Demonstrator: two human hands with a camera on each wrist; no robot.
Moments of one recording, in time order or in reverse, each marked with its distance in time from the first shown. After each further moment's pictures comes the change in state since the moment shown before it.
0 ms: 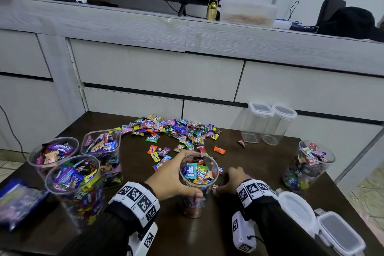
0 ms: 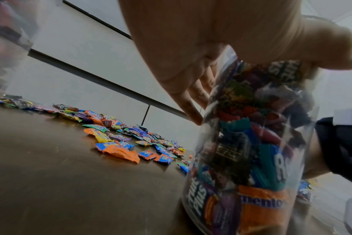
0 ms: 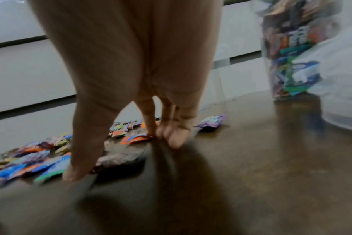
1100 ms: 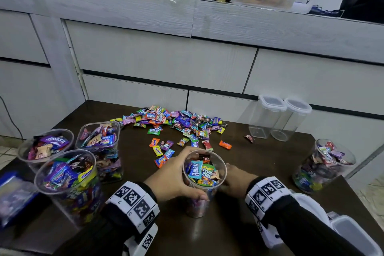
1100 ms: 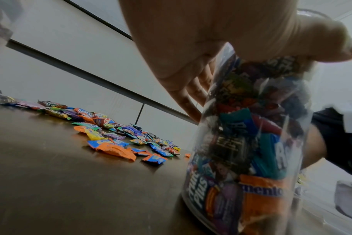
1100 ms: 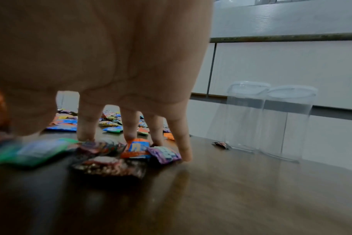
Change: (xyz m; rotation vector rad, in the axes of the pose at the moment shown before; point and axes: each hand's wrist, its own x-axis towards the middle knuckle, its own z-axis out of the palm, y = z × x) left_hand 0.006 -0.009 0.003 -0.015 0.009 0.087; right_hand 0.010 -0.005 0.000 -0.353 -0.090 -0.732
